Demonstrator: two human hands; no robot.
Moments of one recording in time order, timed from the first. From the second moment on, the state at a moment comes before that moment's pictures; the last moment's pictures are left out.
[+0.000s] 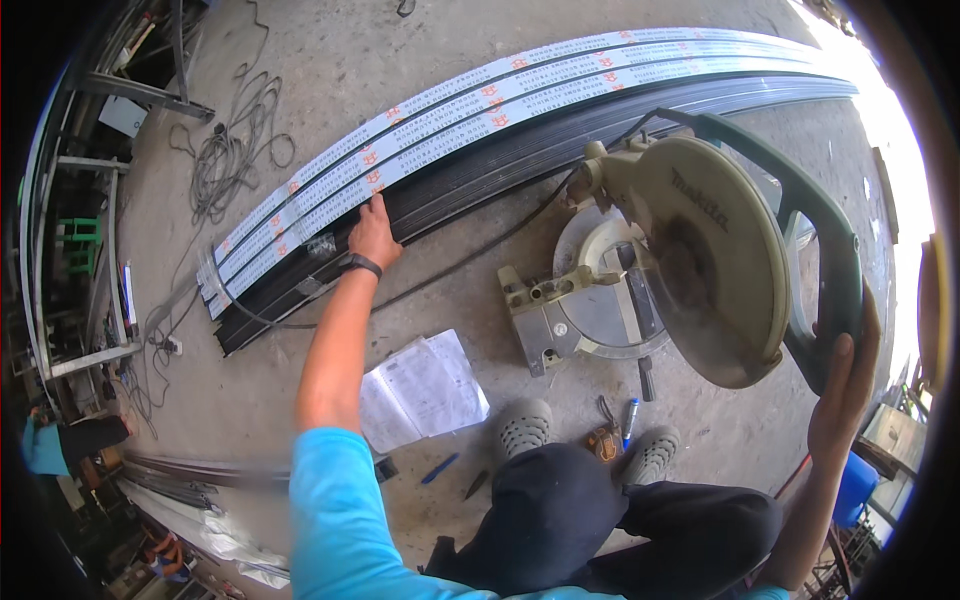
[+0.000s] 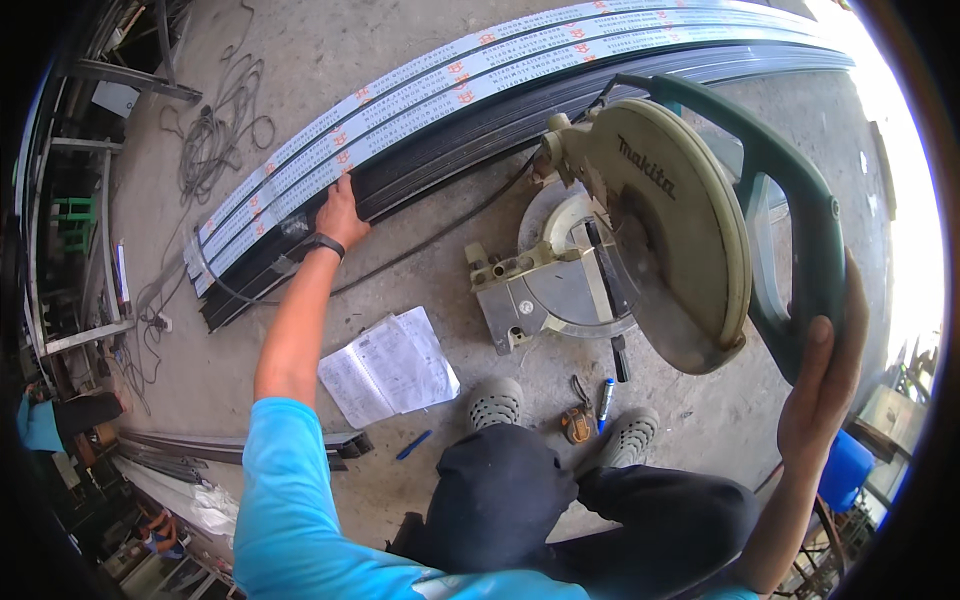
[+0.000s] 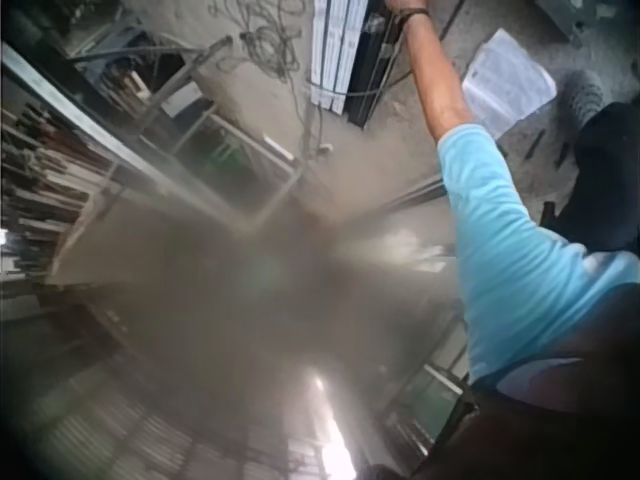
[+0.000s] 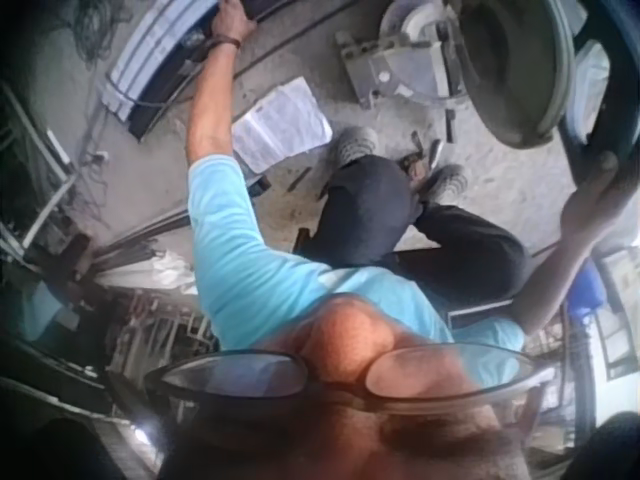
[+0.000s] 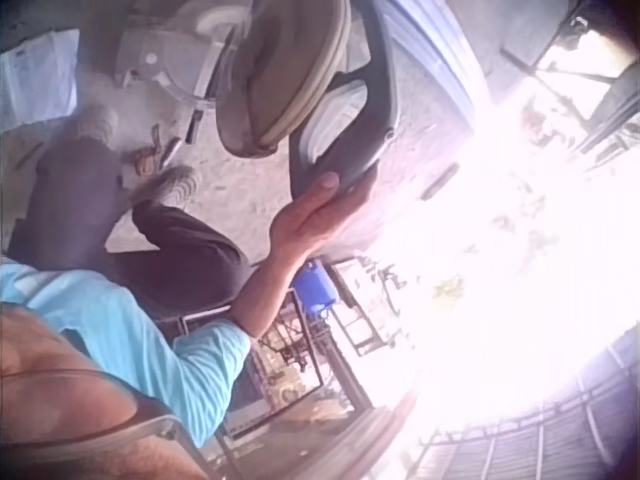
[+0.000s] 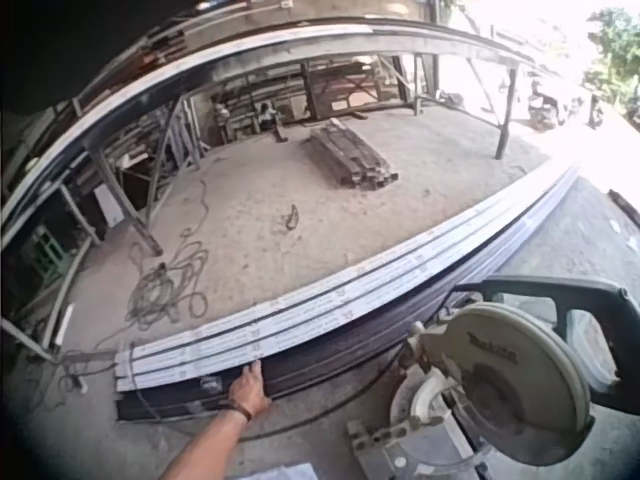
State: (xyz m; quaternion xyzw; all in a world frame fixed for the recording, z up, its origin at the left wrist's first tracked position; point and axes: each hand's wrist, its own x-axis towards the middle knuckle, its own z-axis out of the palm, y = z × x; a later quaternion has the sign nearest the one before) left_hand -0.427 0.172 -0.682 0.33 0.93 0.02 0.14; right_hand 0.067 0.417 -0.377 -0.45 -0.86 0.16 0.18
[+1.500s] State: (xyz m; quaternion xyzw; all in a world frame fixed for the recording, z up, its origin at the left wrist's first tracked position) left_hand -0.371 0.375 -0.627 0.52 0.79 0.27 0.18; right_hand 0.049 0.426 -0.363 -0.42 -0.85 0.28 0.17
